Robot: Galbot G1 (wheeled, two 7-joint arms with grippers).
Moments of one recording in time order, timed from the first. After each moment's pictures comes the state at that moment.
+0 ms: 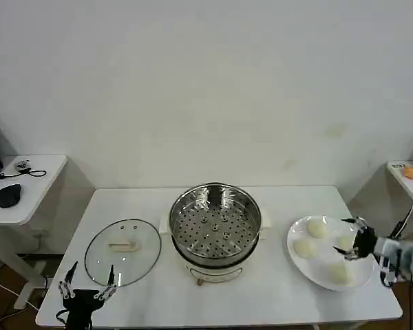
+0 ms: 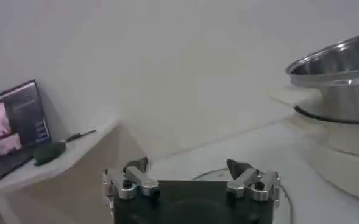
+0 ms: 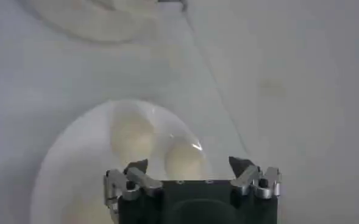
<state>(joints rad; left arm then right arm) 1.85 -1.35 -0.68 -2.17 0.09 0.03 -0.16 -0.94 0.52 0.39 1.56 -0.28 -0.01 -0.91</state>
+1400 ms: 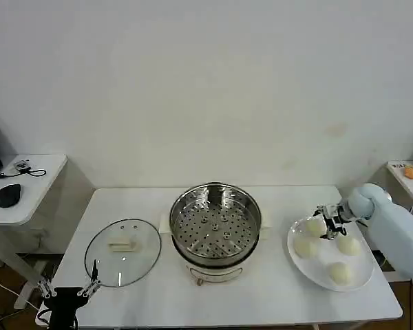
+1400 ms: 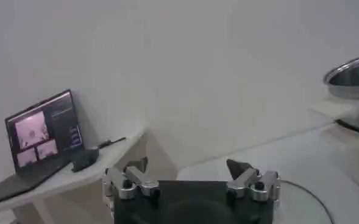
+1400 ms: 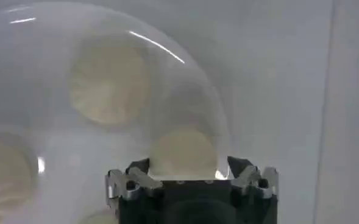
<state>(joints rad) 1.86 -1.38 -0.74 -2.21 0.08 0.03 -0.17 -0.25 0.79 -0.33 0.93 -0.49 0.14 -1.01</state>
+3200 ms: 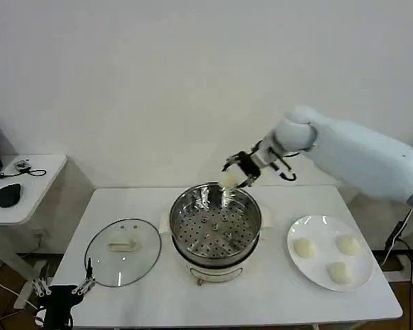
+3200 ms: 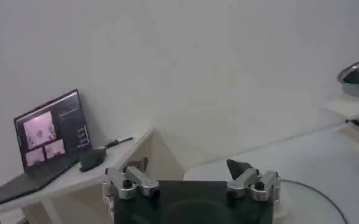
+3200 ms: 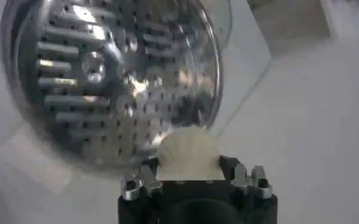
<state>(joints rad) 1.84 -1.37 -0.77 -2.20 0.07 0.04 -0.18 0.52 0.98 -1.16 1.36 0.03 0.33 -0.93</state>
